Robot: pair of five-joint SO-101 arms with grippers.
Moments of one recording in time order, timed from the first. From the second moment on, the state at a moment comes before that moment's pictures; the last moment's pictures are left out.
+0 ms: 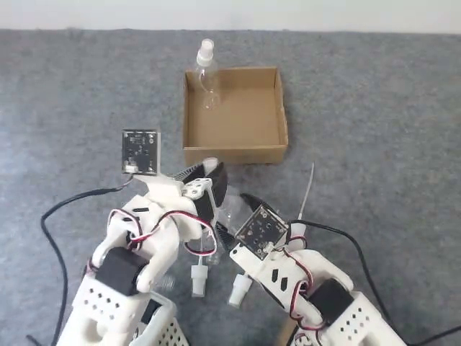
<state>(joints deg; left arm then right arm) 21.1 -70.6 61.6 53.8 30.0 -47.2 -92.1 88.4 39.2 10.5</state>
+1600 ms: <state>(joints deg) 21.5 -98.9 69.8 60.1 19.1 -44.0 -92.1 90.7 33.4 9.0</state>
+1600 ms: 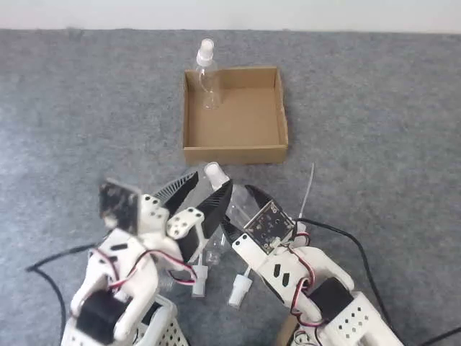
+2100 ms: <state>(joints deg) 7.8 -103.3 71.1 57.2 20.9 -44.0 -92.1 90.7 31.4 9.0</state>
